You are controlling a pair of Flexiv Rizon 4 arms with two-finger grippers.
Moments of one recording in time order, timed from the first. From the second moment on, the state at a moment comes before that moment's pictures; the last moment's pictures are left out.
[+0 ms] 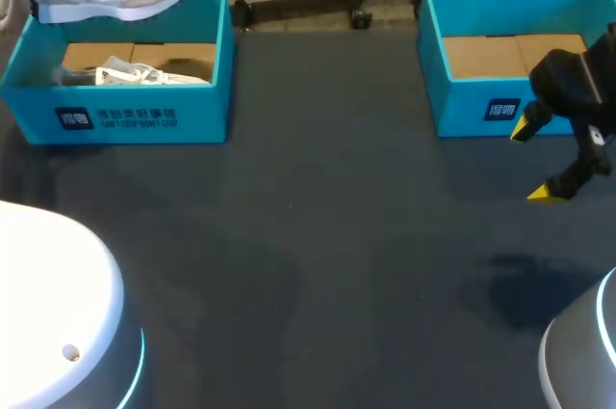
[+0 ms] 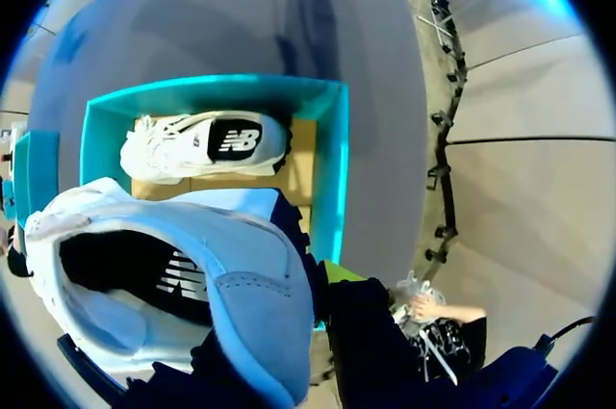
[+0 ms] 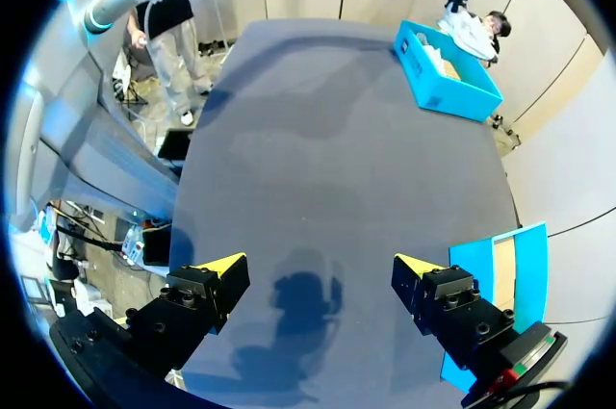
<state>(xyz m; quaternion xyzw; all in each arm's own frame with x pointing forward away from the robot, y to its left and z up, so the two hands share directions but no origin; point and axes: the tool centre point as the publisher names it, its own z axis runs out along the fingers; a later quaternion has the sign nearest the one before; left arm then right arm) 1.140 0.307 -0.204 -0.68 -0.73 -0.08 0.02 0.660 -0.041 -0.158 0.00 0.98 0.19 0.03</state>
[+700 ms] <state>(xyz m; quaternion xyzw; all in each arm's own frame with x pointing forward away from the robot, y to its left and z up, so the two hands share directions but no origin) 1.159 0.307 -0.252 -0.67 -0.74 -0.09 0.02 0.660 -0.041 -0.158 0.00 0.98 0.19 0.03</state>
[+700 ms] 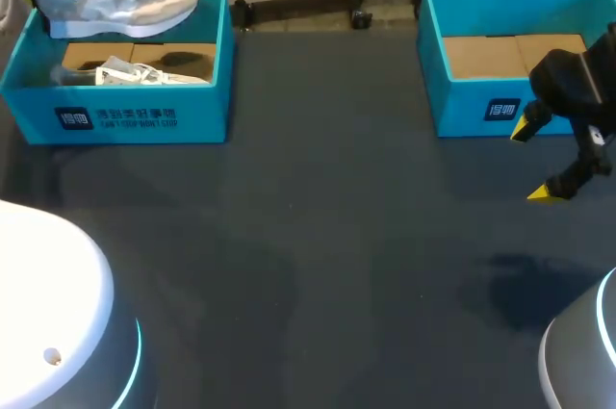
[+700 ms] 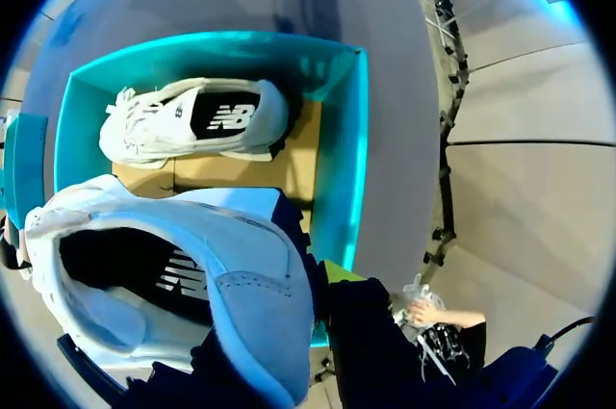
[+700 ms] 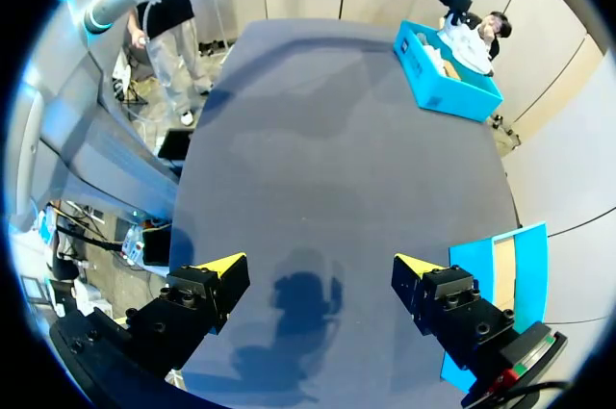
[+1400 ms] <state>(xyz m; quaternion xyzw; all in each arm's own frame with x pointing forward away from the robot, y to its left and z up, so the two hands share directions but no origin) 1.166 0.303 -0.290 -0.67 -0.74 -0.10 0.01 0.660 -0.041 -0.158 0.00 0.98 0.19 0.03</state>
